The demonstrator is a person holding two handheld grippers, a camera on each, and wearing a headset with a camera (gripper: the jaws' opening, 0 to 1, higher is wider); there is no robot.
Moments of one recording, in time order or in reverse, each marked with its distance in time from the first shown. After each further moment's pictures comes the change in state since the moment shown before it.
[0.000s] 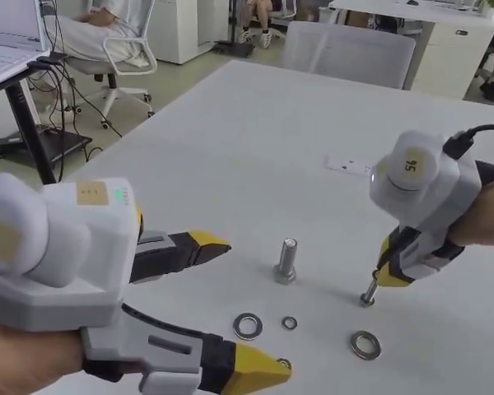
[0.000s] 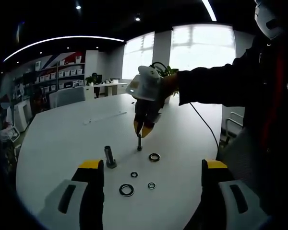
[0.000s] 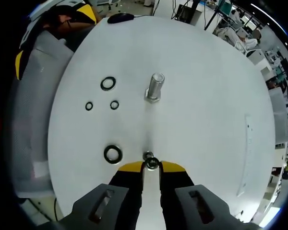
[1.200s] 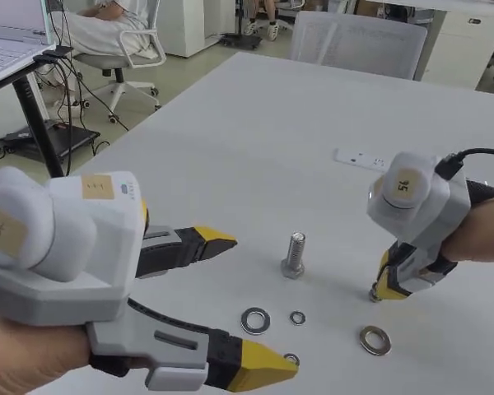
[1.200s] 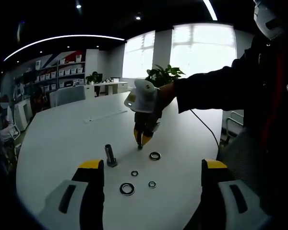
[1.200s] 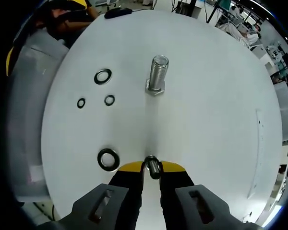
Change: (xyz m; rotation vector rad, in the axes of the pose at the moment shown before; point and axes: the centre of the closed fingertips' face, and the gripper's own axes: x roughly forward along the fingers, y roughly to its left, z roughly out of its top) left arm -0.002 0.003 -0.004 -0.003 0.012 0.003; right arm 0.038 0.007 -0.004 0.027 0.000 0.035
